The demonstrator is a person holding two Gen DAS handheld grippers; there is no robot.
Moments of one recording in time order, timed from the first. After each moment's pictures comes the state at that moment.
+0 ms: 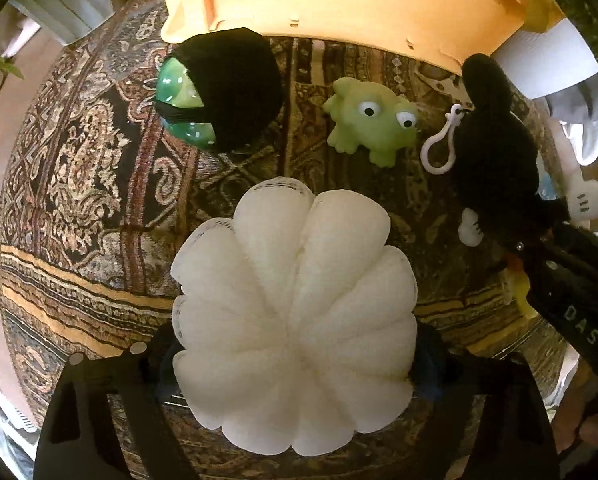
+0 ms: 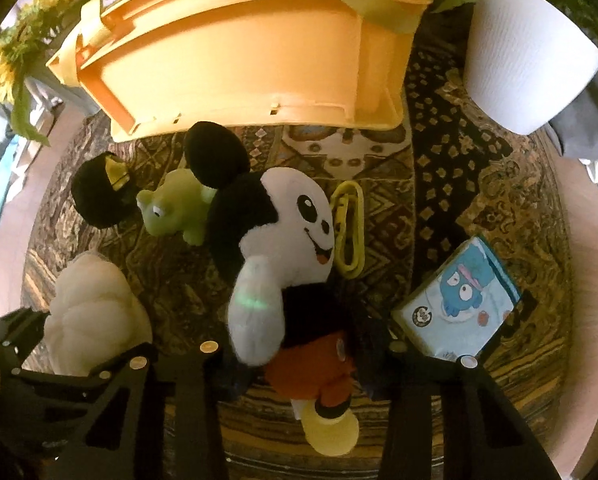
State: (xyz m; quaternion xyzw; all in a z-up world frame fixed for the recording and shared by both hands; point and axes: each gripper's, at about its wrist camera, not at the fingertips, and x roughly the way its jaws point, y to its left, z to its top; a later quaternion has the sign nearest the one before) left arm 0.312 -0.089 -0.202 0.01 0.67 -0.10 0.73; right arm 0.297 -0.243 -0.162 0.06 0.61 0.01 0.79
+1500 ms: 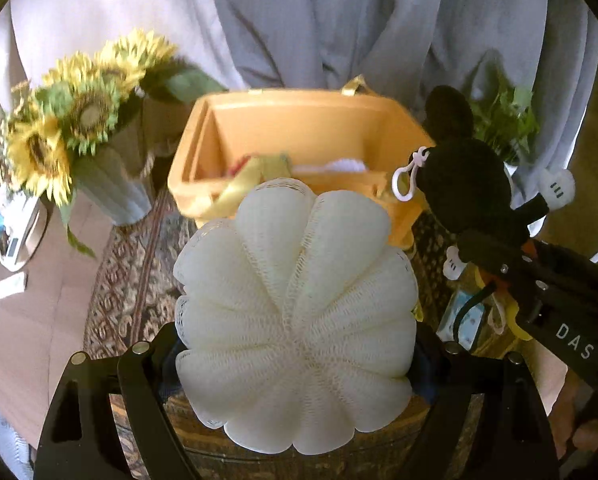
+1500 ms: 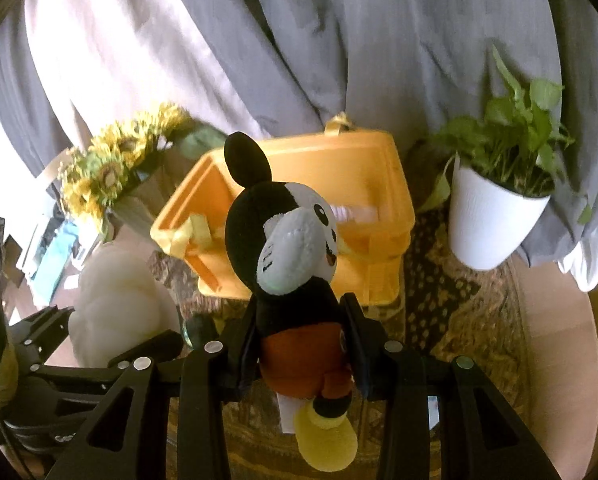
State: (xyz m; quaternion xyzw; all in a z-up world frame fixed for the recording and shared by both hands) left arm 0.325 -0.084 -0.030 0.03 0.48 -0.14 0.87; right arm 0.303 -0.244 -0.010 0.10 0.43 0.03 0.90
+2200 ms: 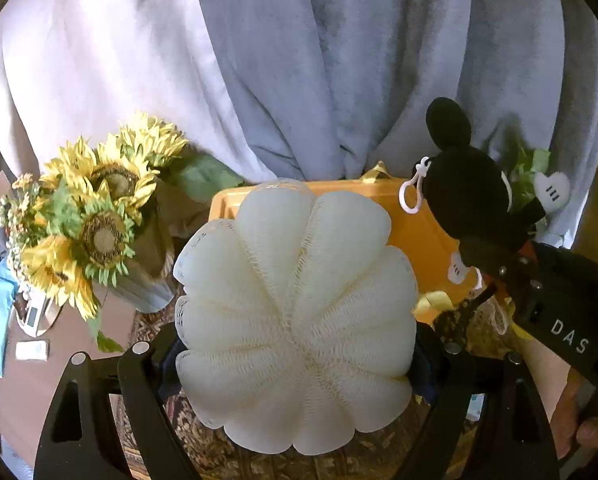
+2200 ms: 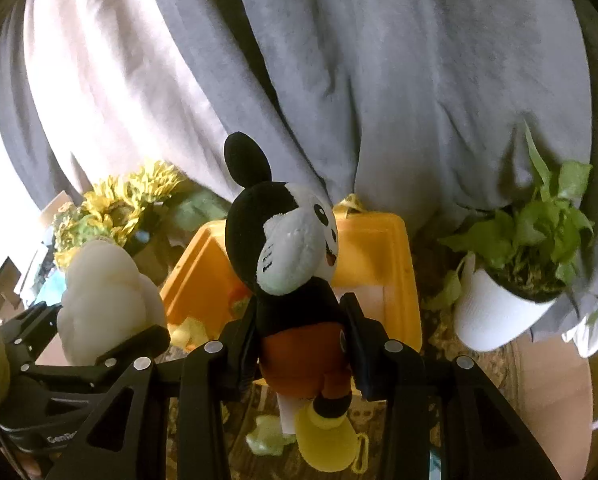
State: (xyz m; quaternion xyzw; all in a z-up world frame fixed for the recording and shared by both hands) left arm 0.391 -0.089 0.014 0.05 0.41 -0.12 0.90; right arm 0.376 -0.253 0.023 0.09 0.38 0.03 0.92
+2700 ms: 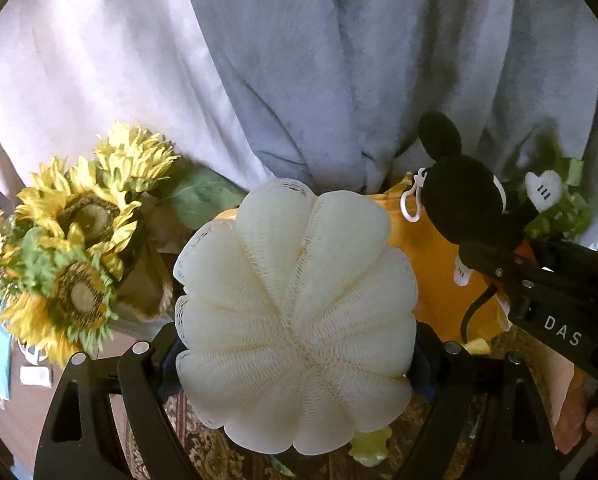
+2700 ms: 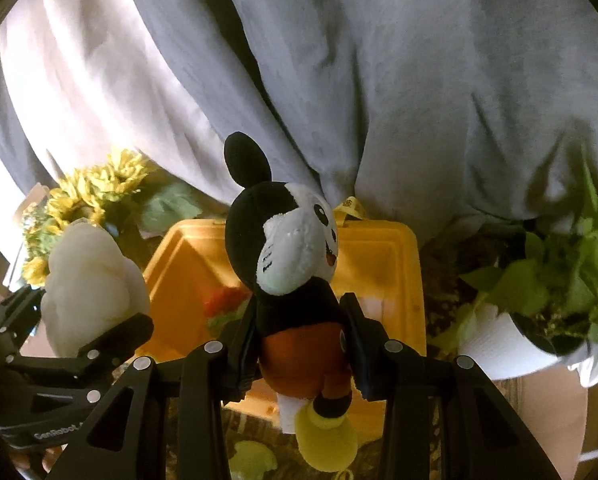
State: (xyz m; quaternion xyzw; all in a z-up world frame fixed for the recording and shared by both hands) left arm 0.457 -0.097 0.004 0.07 0.42 -0.11 0.90; right arm 0.451 -0.267 -0.003 0.07 0.43 0.03 0.90
